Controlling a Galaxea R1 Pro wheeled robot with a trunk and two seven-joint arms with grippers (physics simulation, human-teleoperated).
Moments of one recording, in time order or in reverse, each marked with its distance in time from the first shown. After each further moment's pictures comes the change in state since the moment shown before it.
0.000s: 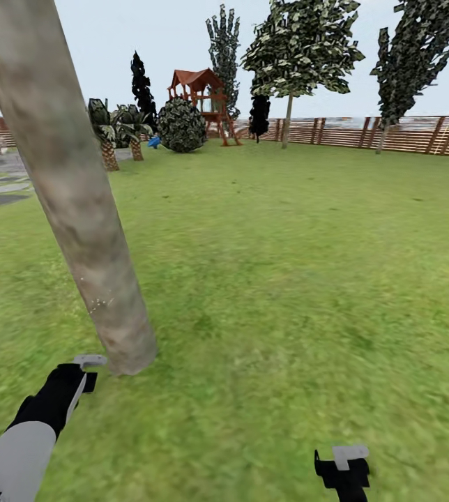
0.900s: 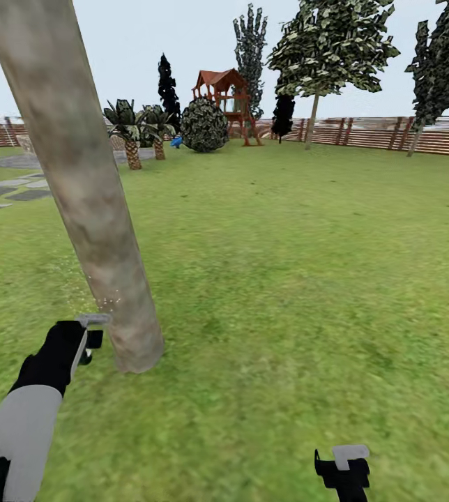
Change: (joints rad) left arm -0.124 -0.009 -0.023 -0.166 0.011 0.148 -0.093; right arm 0.000 0.000 0.000 0.000 0.000 0.000 -0.001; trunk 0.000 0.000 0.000
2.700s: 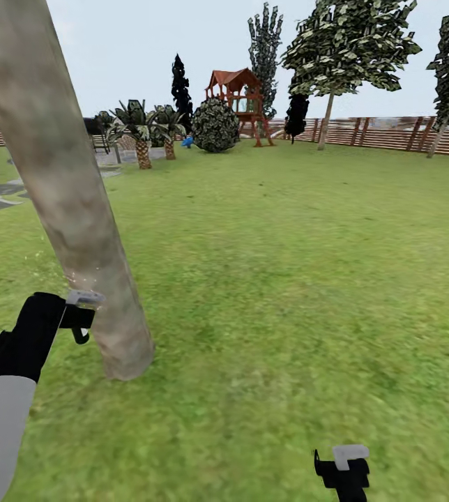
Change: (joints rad) left arm -0.025 0.115 -0.130 -0.240 -0.130 0.206 -0.383; right arm 0.000 0.000 0.002 0.000 0.001 0.000 0.002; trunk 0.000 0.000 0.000
